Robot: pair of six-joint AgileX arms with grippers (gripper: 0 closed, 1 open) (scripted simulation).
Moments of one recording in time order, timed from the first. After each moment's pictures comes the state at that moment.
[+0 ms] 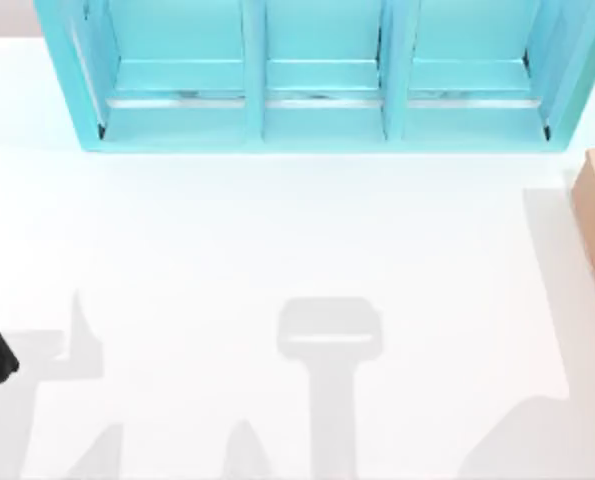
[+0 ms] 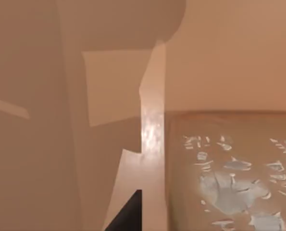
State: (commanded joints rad) left arm 0.00 0.00 0.00 0.00 0.00 0.00; right arm -0.41 1.69 0.95 -0.83 0.00 -0.38
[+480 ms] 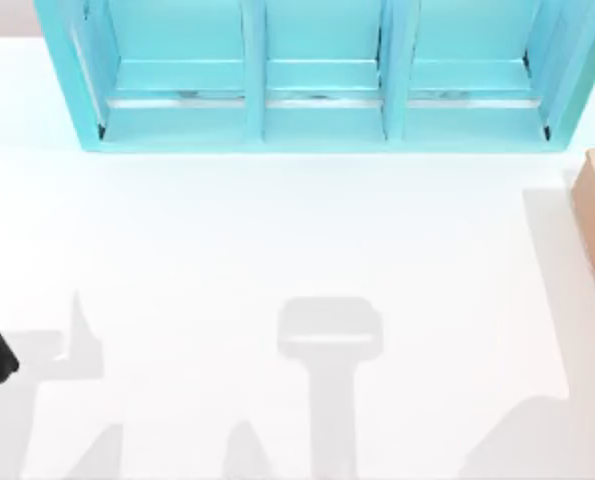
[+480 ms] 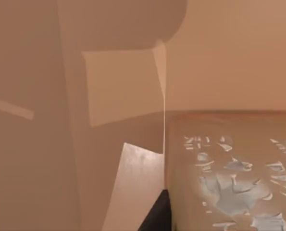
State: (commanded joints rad) left arm 0.00 0.00 0.00 0.00 0.00 0.00; right arm -0.41 1.69 0.95 -0.83 0.00 -0.38
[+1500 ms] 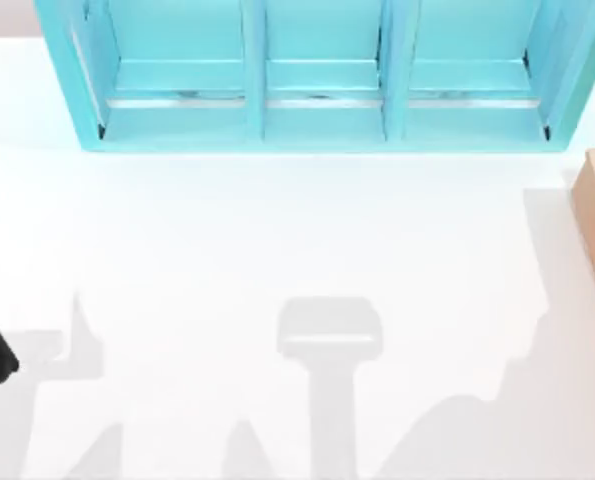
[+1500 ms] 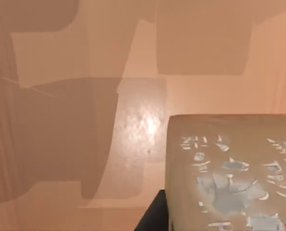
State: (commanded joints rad) left arm 0.00 0.00 0.00 0.00 0.00 0.00; right arm -0.42 1.64 1.19 -1.13 0.00 -0.39
